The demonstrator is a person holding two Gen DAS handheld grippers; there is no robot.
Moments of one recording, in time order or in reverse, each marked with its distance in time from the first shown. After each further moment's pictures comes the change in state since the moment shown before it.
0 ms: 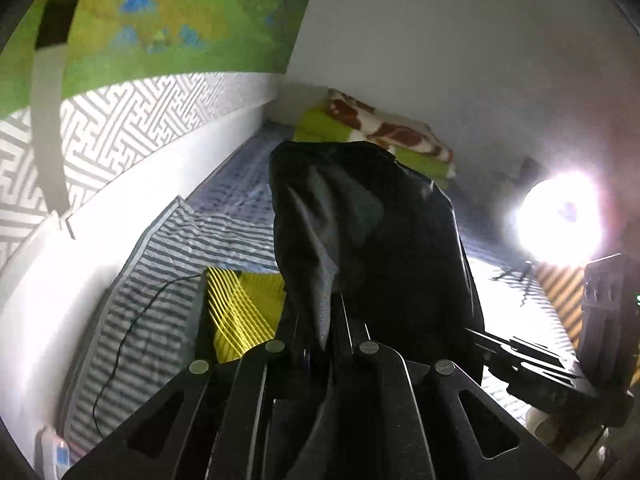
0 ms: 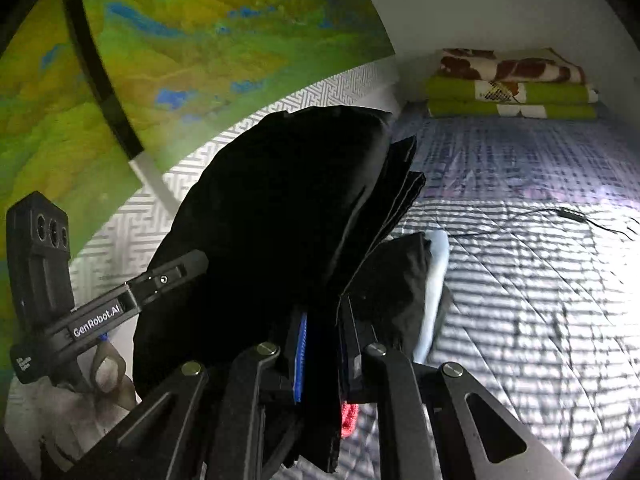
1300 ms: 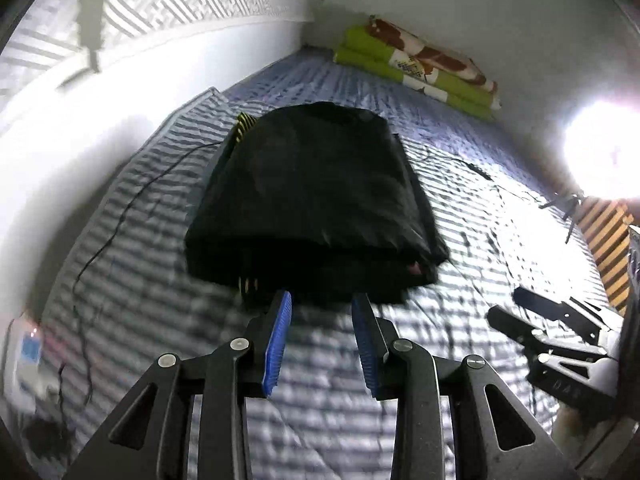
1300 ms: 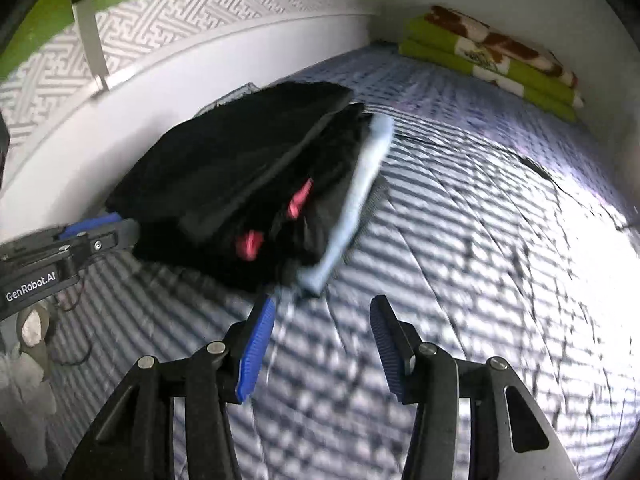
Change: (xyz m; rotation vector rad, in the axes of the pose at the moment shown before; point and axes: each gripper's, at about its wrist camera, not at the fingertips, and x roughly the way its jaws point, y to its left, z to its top) left arm 0.008 -0.013 -0.172 -0.041 0.203 0.151; right arm 0.024 -0.047 -0.106 -0.184 0.249 -0.298
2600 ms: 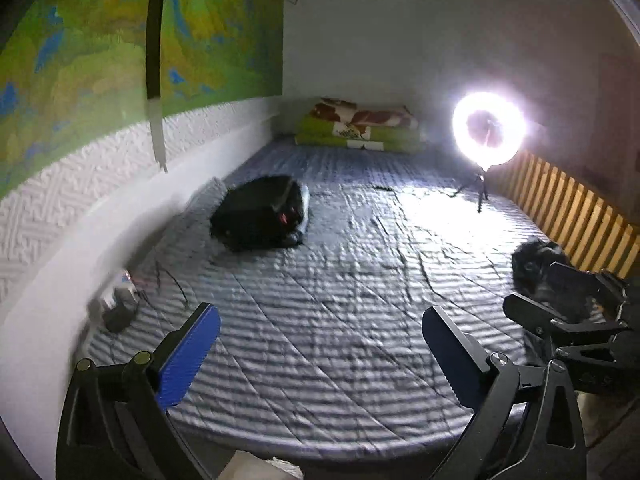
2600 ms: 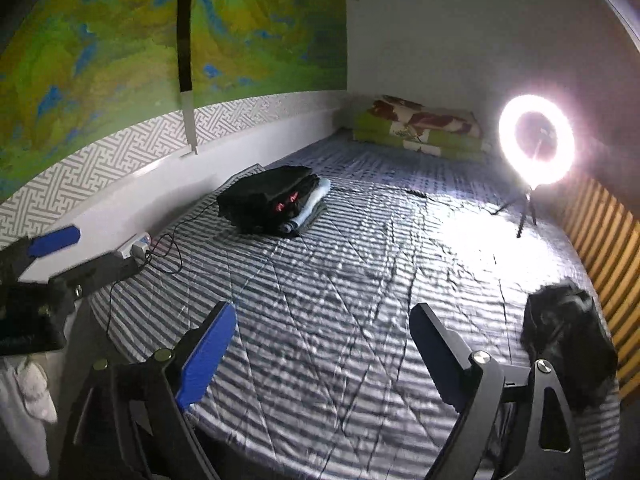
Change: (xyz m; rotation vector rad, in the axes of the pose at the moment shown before) left arm -0.377 -0.206 -0.265 0.172 -0.276 0.043; right arm -0.359 0.000 -0.260 0.037 -0.320 -0.095
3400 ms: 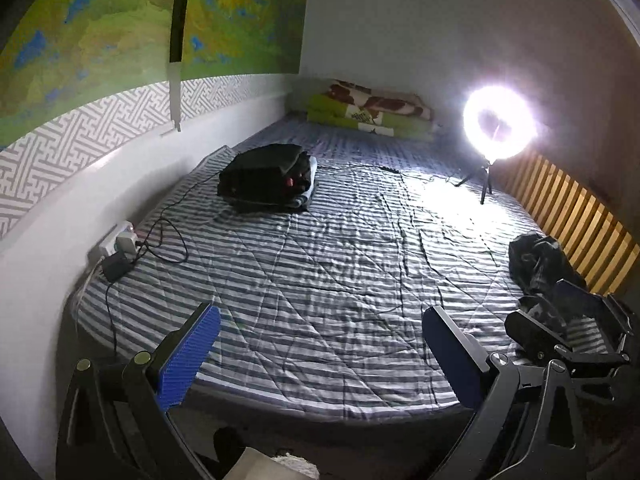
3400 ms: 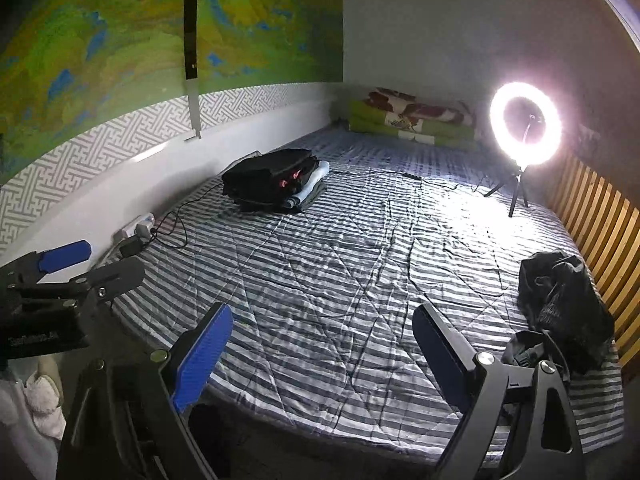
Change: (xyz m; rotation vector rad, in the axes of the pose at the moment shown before) left arm -0.015 0.004 -0.044 -0.084 0.045 0.025; right arm -0.024 0.017 -0.043 -0.014 0.019 -0.005
